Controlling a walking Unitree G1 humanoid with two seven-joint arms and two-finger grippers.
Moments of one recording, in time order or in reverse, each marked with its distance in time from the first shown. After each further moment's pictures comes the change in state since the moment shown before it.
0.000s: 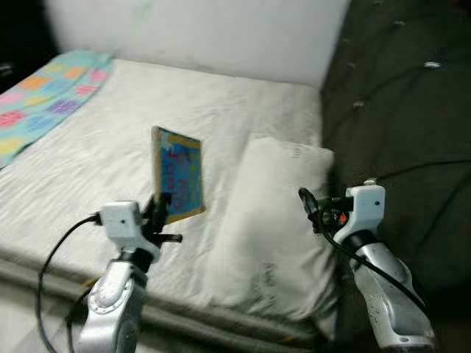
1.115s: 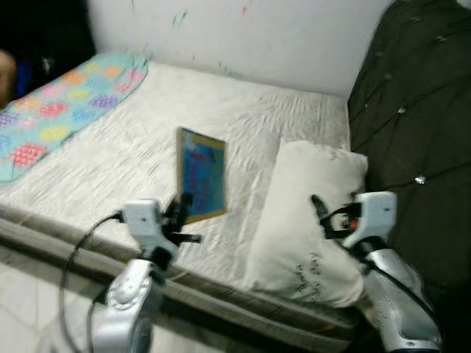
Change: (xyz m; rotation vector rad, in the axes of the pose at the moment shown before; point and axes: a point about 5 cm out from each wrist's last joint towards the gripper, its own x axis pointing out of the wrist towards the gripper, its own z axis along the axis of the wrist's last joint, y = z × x) left arm -0.003 0.002 -0.005 -0.016 0.033 0.012; right arm 0.001 0.004 -0.005 0.006 0.018 0.014
